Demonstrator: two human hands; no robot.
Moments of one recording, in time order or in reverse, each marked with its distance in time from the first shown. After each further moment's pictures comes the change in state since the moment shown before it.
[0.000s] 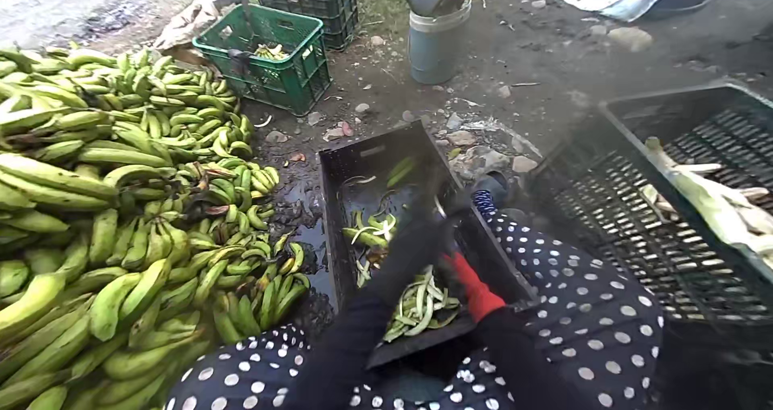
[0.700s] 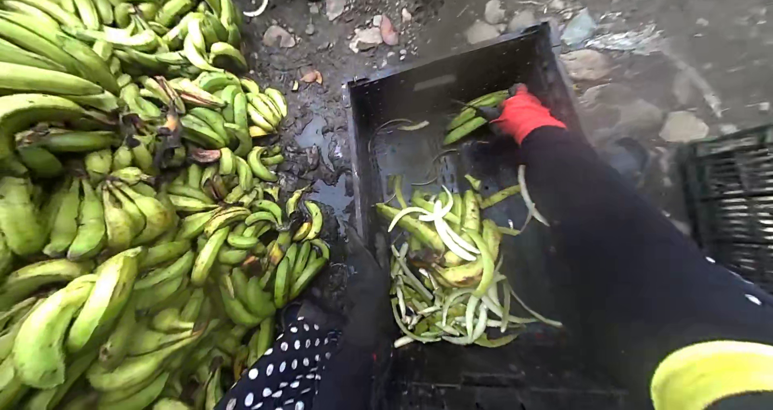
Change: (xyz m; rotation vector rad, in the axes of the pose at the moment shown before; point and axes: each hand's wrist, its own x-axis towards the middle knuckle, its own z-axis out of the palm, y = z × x) left_hand -0.041 -0.222 0.009 0.273 0.197 -0.915; right_hand 0.318 -0.148 0.024 -1.316 0.183 0.012
